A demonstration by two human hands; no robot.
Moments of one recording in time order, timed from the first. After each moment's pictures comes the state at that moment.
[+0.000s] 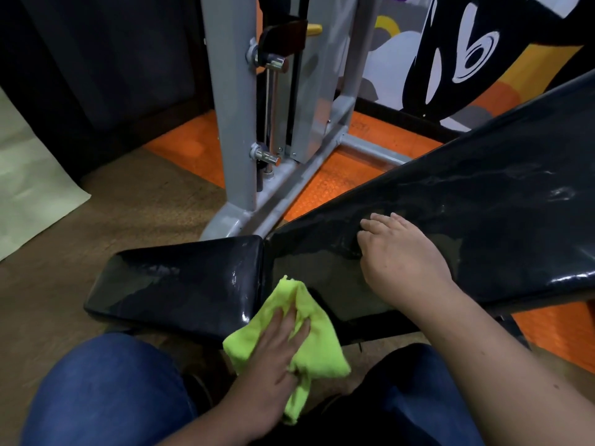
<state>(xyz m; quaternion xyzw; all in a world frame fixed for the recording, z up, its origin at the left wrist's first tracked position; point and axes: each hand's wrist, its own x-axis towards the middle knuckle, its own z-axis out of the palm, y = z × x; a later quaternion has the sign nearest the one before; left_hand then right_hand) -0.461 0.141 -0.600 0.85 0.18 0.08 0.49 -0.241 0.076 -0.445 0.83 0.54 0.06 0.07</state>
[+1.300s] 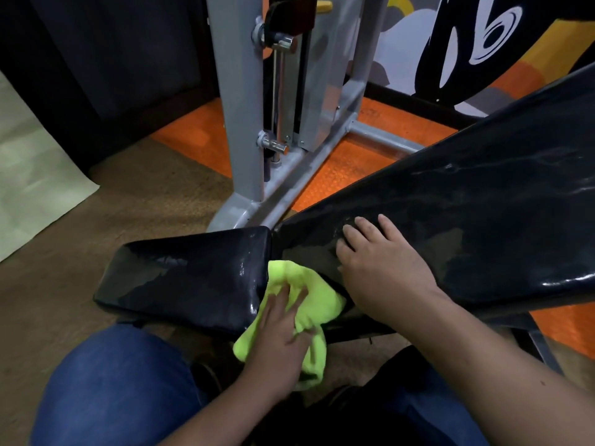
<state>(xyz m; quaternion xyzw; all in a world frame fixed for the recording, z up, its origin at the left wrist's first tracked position) -0.440 0.151 -0.601 0.80 0.30 0.13 0.50 -0.268 0.088 -0.466 0.77 0.60 0.05 0.20</state>
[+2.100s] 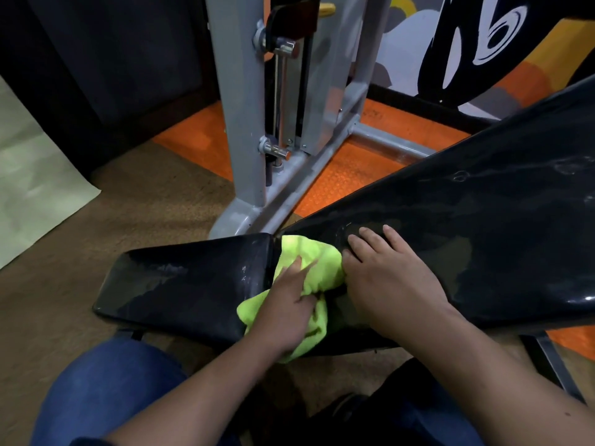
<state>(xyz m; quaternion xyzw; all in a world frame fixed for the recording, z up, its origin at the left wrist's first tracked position) -0.389 0.198 -0.572 0.79 0.30 0.15 0.52 -0.263 0.089 -0.471 0.78 0.60 0.07 0.17</state>
